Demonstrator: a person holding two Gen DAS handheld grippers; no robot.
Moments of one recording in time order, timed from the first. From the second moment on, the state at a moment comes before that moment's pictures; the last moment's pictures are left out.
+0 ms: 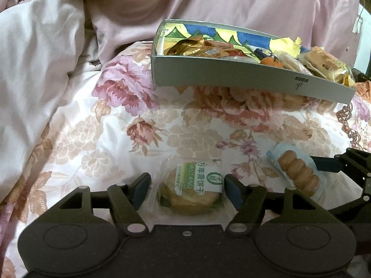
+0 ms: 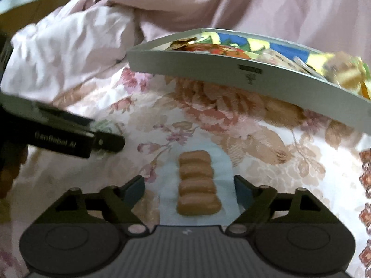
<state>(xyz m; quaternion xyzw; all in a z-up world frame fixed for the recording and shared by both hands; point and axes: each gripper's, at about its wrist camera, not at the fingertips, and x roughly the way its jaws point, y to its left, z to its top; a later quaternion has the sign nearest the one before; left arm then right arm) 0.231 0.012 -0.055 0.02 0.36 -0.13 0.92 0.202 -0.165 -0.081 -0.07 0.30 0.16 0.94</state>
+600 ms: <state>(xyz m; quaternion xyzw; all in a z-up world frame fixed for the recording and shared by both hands) 0.211 -0.009 -0.058 0.04 0.35 -0.10 0.93 0.194 -0.160 -0.084 -0.08 0.29 0.13 0.94</state>
